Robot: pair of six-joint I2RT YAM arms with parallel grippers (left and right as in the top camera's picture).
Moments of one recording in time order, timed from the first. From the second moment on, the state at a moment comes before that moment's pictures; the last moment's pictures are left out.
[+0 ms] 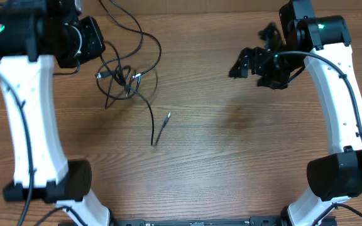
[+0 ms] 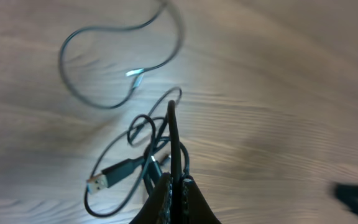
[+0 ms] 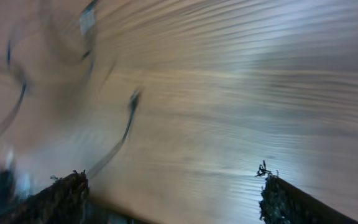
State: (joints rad) left arm 0.02 1.87 2.50 -1.65 0.29 -0.38; right arm 0.13 1.86 1.95 -1.48 -0.51 0.17
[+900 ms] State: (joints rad) left arm -0.15 1.80 2.48 -1.69 0.24 -0.49; right arm 0.57 1.86 1.94 -1.39 -0.77 -0.31
